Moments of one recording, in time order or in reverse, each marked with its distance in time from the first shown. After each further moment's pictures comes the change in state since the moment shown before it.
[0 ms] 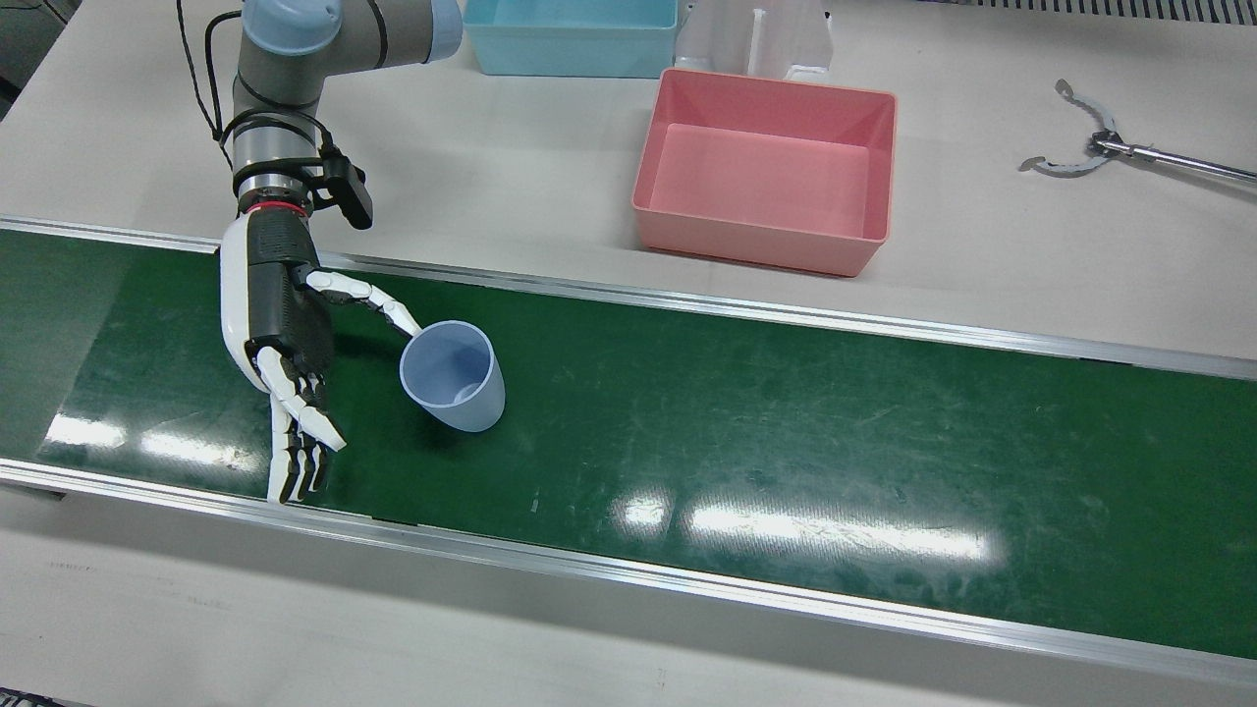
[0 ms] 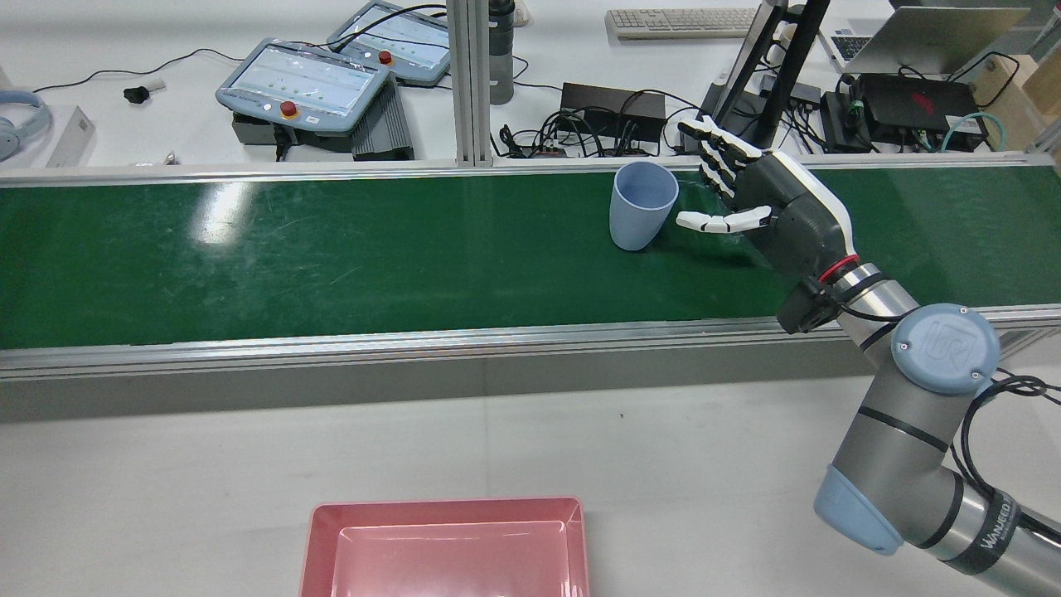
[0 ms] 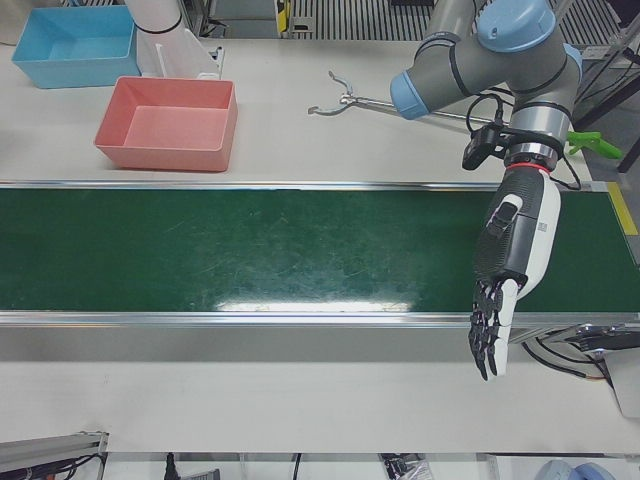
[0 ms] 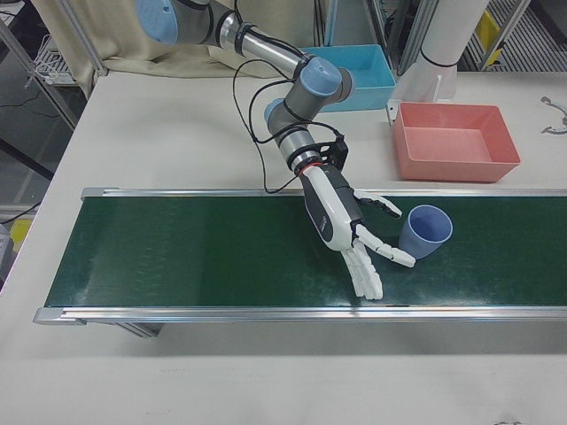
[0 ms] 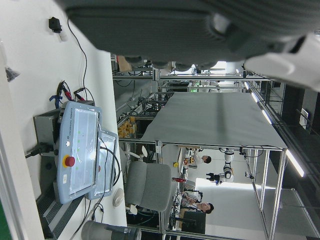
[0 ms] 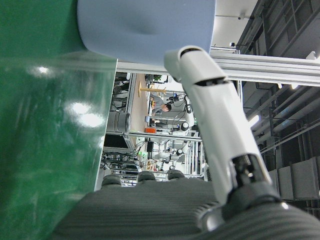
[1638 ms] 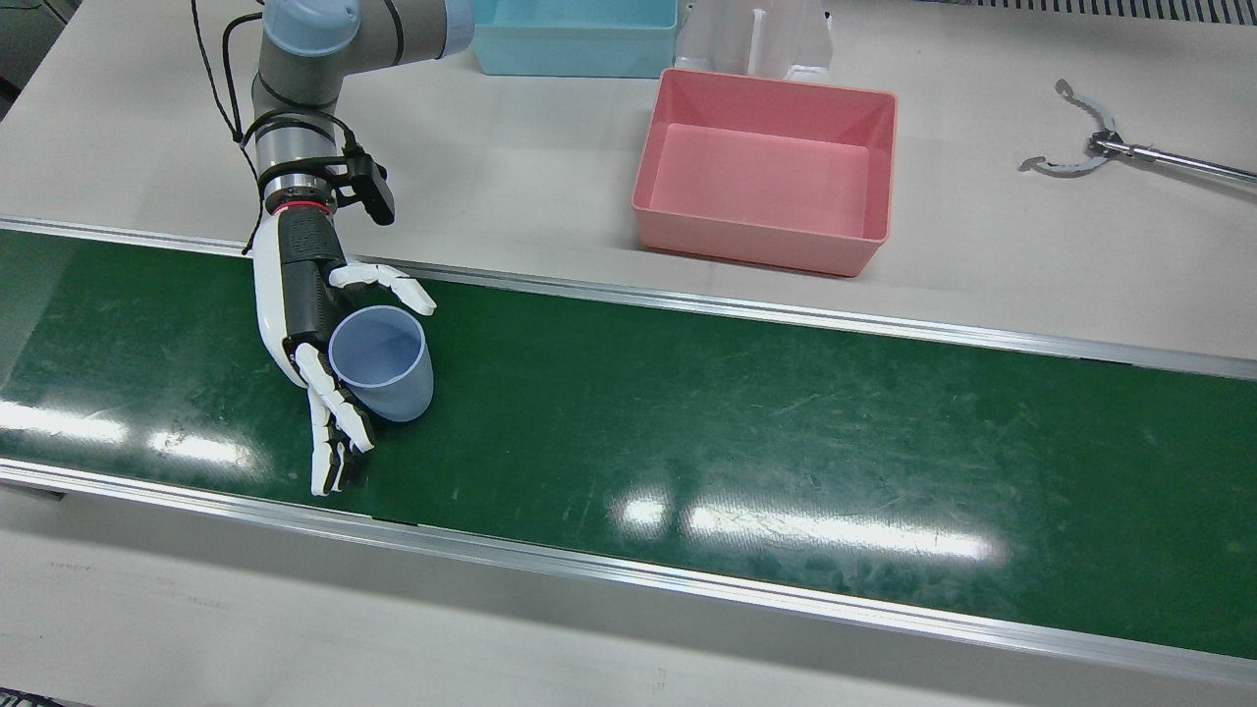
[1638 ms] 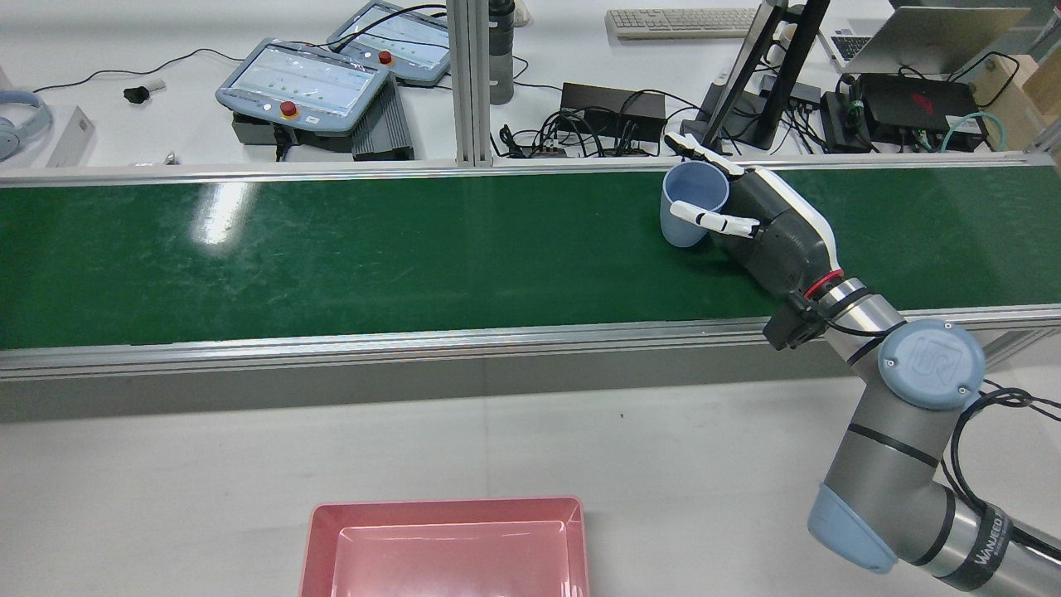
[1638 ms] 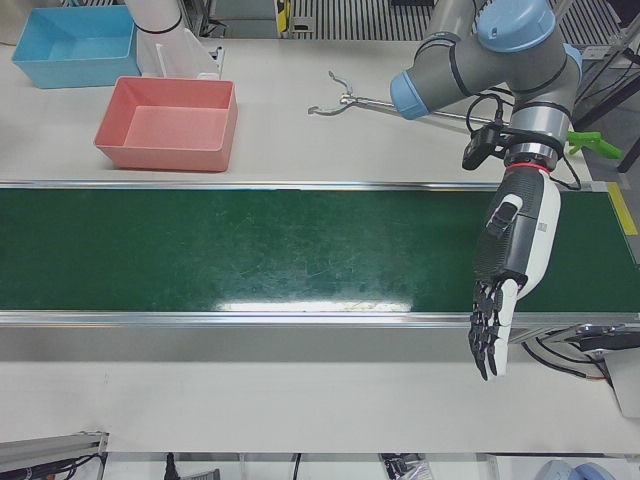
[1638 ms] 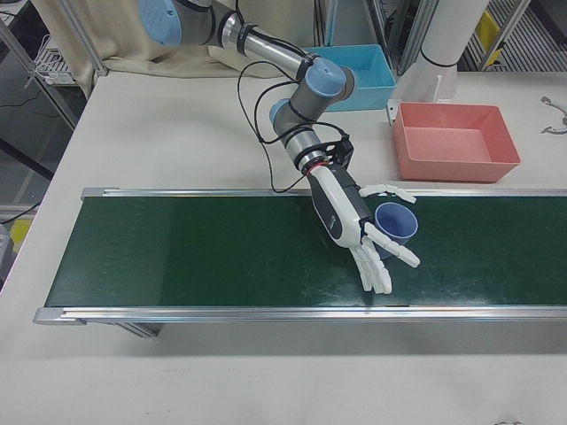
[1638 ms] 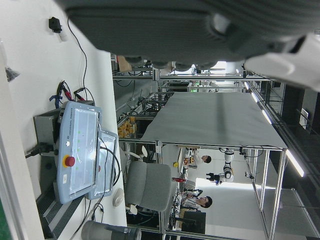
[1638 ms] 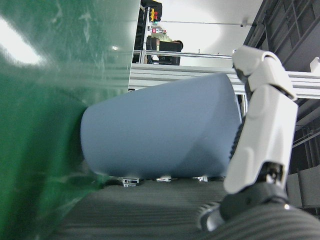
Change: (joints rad) left arm 0.000 0.000 0.000 0.000 0.000 0.000; right arm -0.039 -0.001 0.004 0.002 0.002 0.002
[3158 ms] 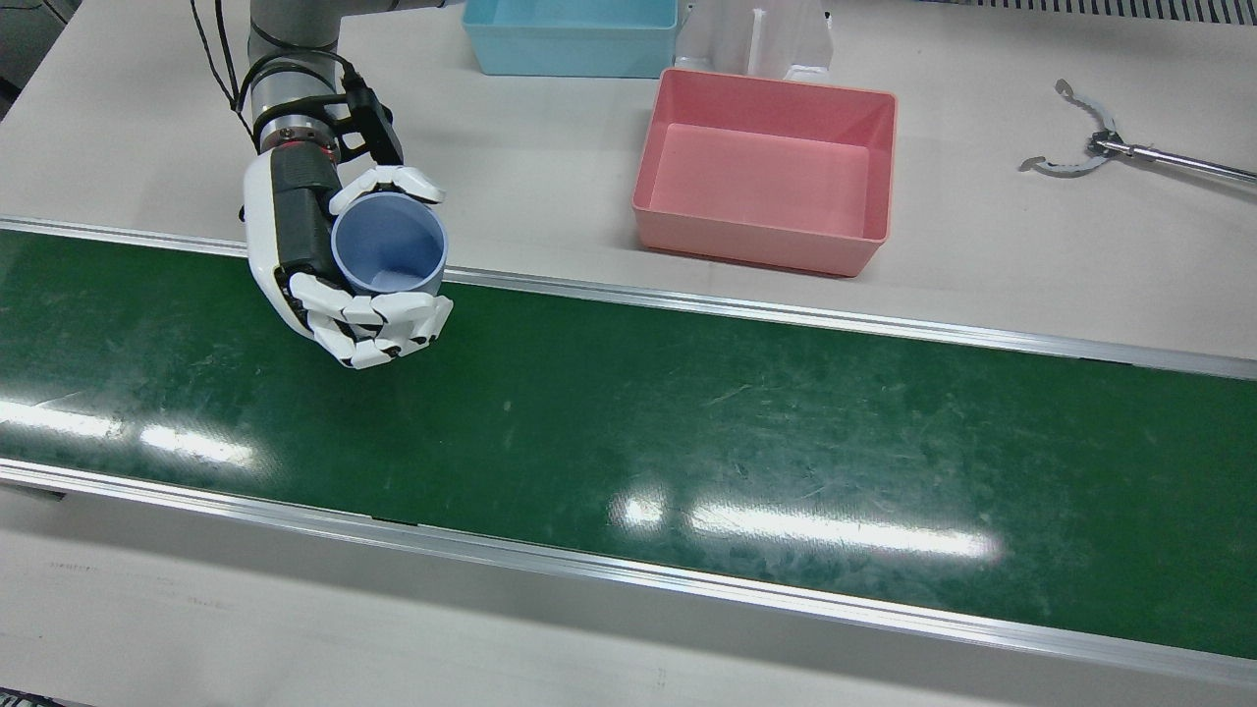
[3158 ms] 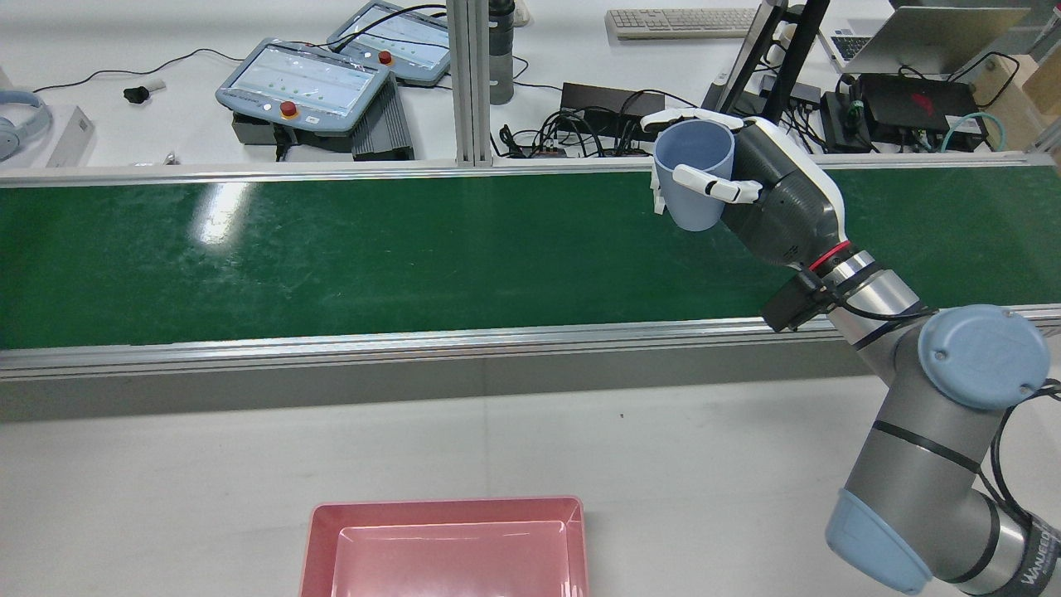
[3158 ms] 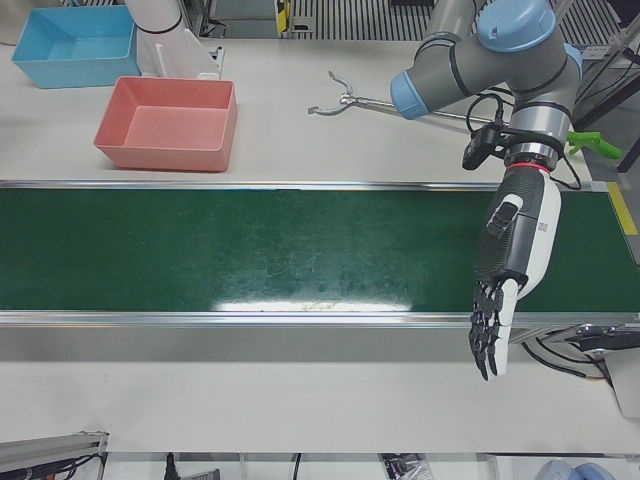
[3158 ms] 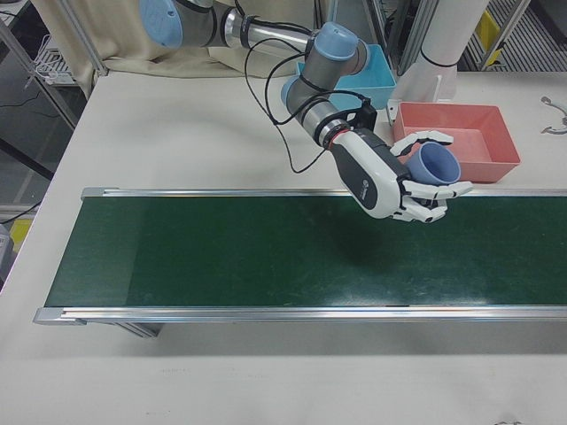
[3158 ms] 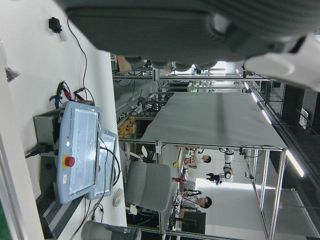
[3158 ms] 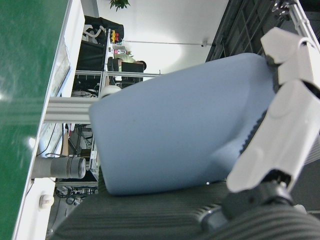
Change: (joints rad) left arm 0.000 0.000 0.000 0.000 0.000 0.000; right arm 0.014 0.023 0.164 -0.022 -0.015 -0.033
